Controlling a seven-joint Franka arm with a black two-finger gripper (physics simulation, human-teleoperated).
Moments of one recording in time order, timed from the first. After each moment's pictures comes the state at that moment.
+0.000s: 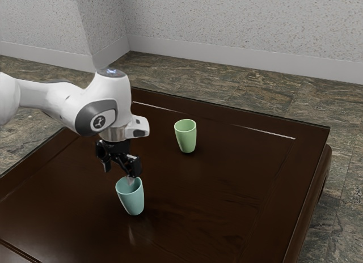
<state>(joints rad) -0.28 0.02 0.17 -2.24 0.11 2.13 -0.09</state>
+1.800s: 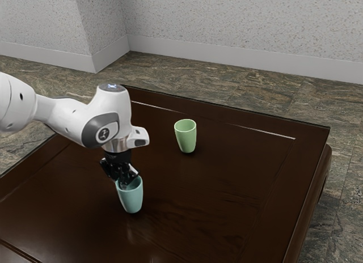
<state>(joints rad) -0.24 0.11 0.17 -2.24 0.06 2.23 -0.12</state>
